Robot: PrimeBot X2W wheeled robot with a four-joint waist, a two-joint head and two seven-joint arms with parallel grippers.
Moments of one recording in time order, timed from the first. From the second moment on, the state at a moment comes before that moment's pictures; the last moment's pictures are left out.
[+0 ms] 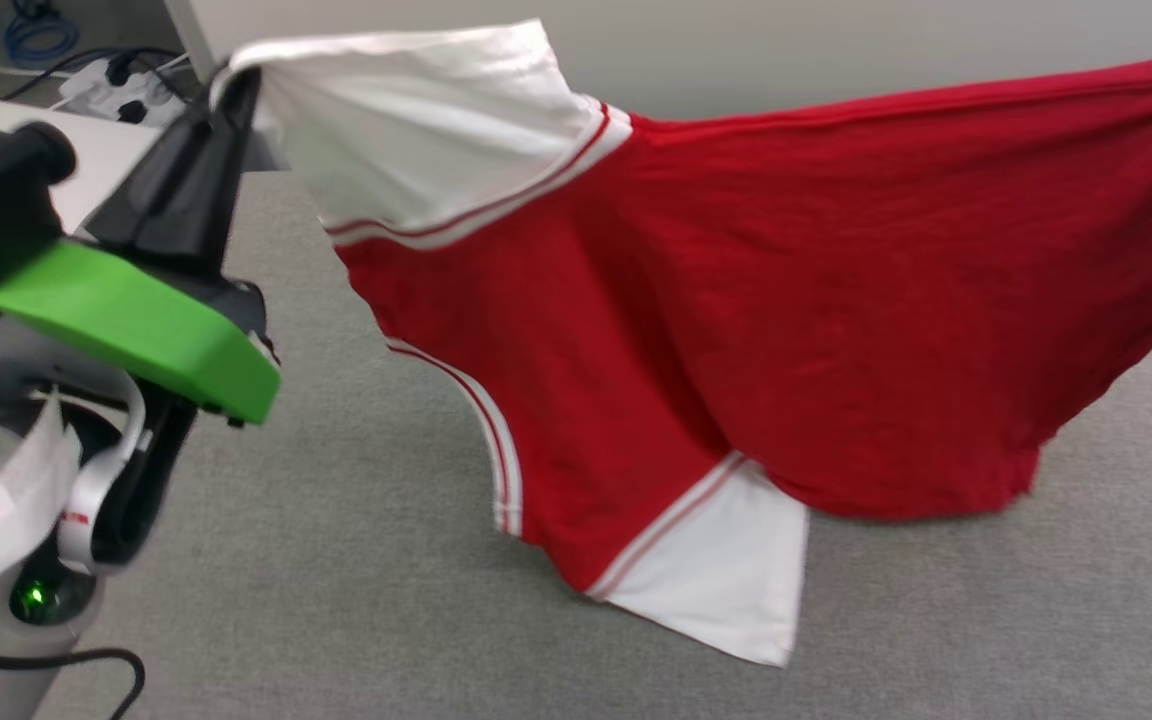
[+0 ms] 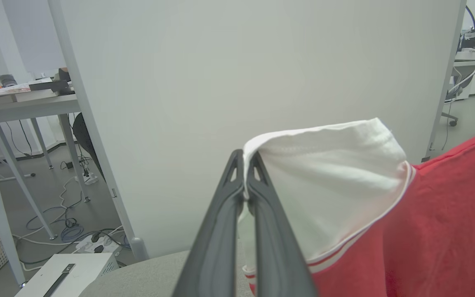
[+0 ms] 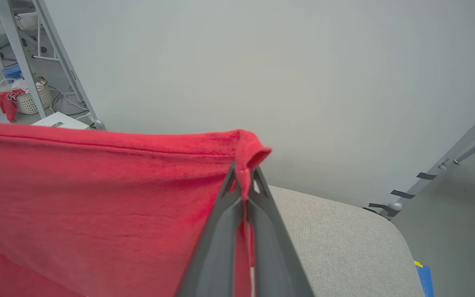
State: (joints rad) left arm -0.54 0.70 -0.38 -0.45 -0.70 0.30 0.26; right arm -0.57 -0.52 -0.04 -0.12 0.57 0.13 0.73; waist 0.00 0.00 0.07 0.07
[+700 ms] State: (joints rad) left arm -0.98 0.79 -0.35 -0.24 -0.60 0.14 0.27; right arm -0.78 -0.53 -0.07 -0.12 0.53 0.13 0.61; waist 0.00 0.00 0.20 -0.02
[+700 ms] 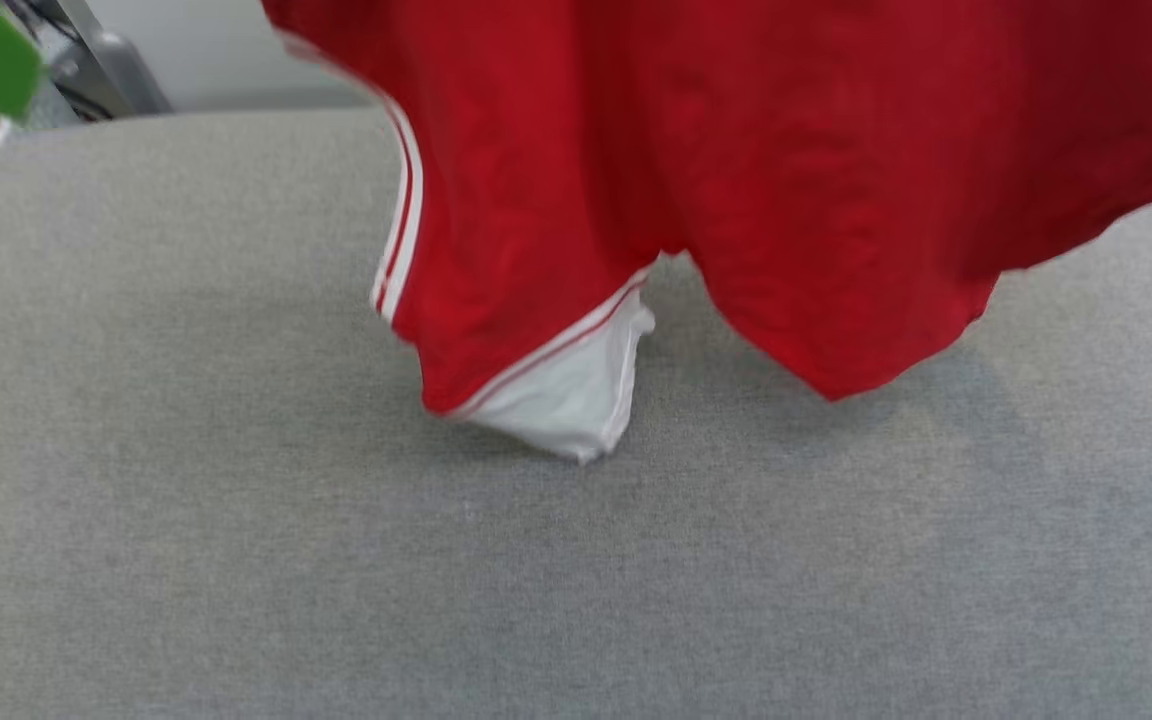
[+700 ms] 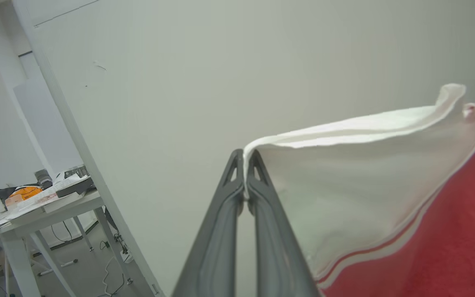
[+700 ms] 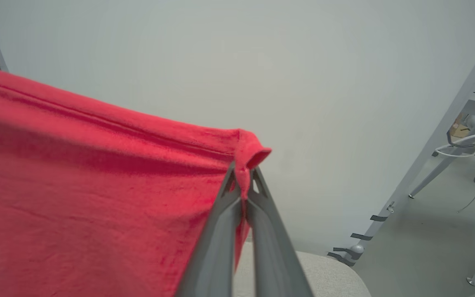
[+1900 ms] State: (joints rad) left arm -1.86 0.51 -0.55 0.83 -0.38 -0.13 -0.18; right arm -1.64 -0.37 0.05 0.78 0.20 0.14 -0.04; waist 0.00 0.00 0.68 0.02
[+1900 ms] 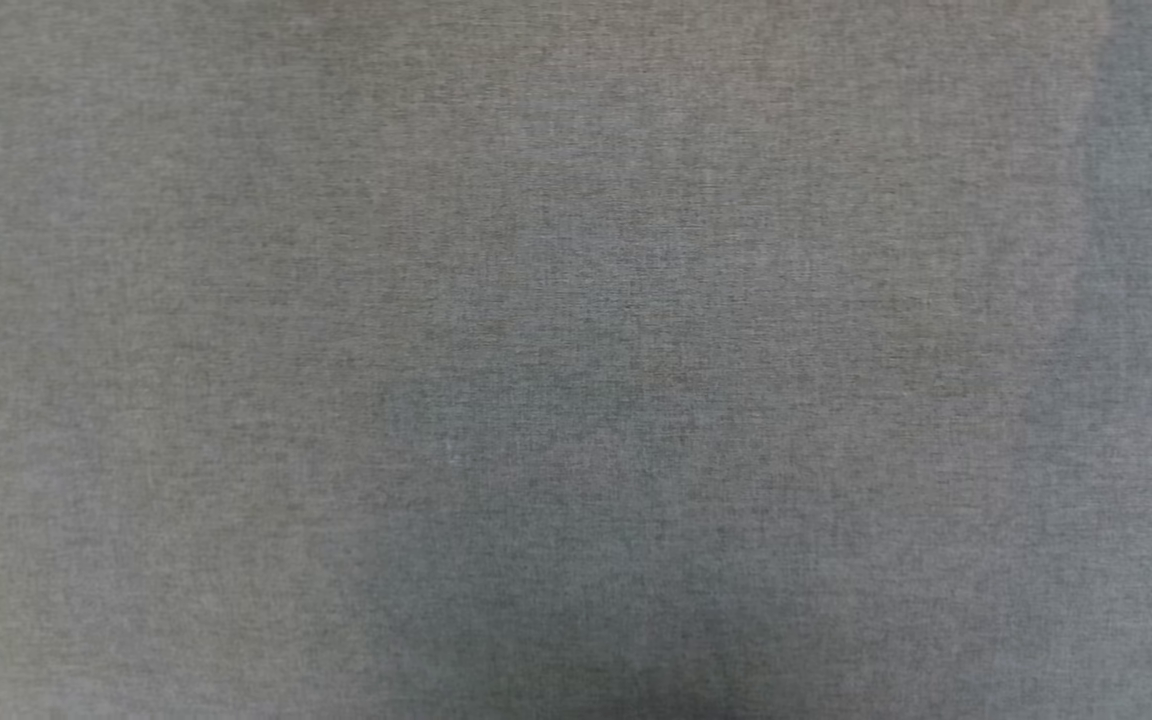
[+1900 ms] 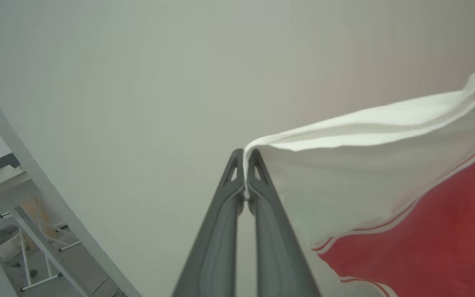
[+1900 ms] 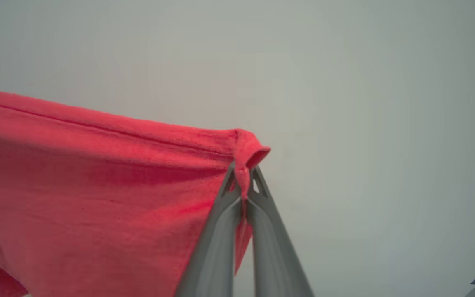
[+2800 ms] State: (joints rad) left arm -0.48 0.51 -0.67 0.34 -0.67 0.02 -0.07; right arm -0.61 -0.48 0.39 0.61 0.73 0.14 -0.06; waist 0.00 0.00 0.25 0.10
